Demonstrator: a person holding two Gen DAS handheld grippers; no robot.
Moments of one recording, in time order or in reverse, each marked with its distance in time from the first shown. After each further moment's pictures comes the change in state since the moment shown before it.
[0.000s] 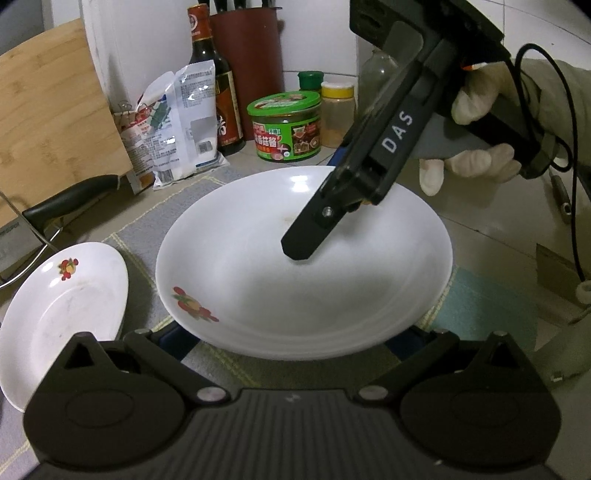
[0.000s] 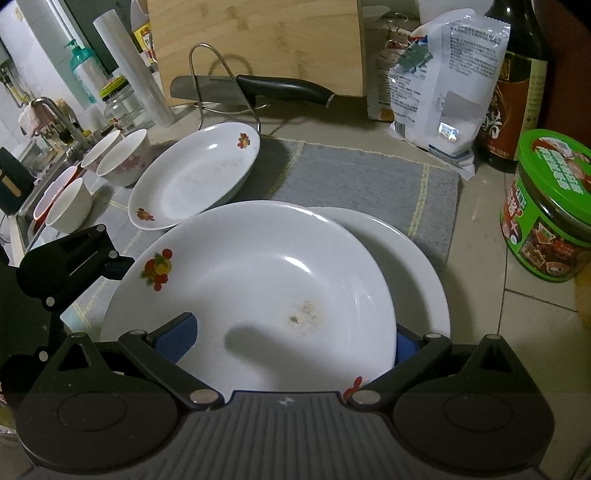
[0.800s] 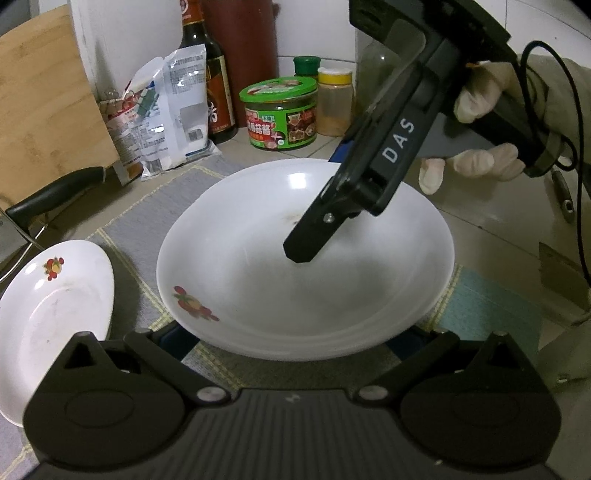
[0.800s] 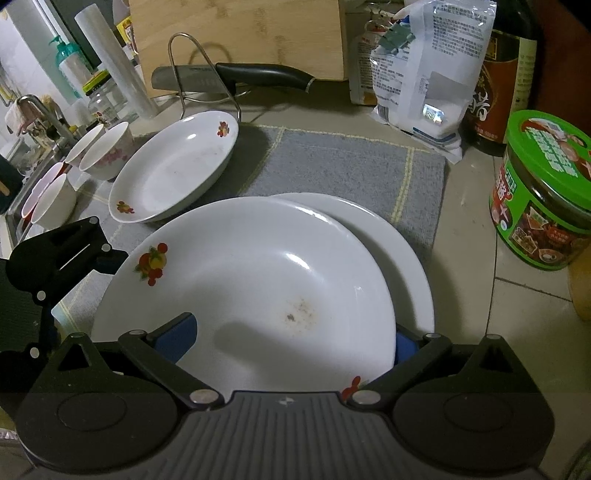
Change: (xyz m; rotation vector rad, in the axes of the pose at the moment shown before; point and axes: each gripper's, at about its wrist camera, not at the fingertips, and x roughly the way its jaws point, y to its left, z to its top) left arm 0.012 0.004 0.008 -0.004 0.059 -0.026; right arm 0.007 -0.010 -0.001 0.025 0.037 -0.025
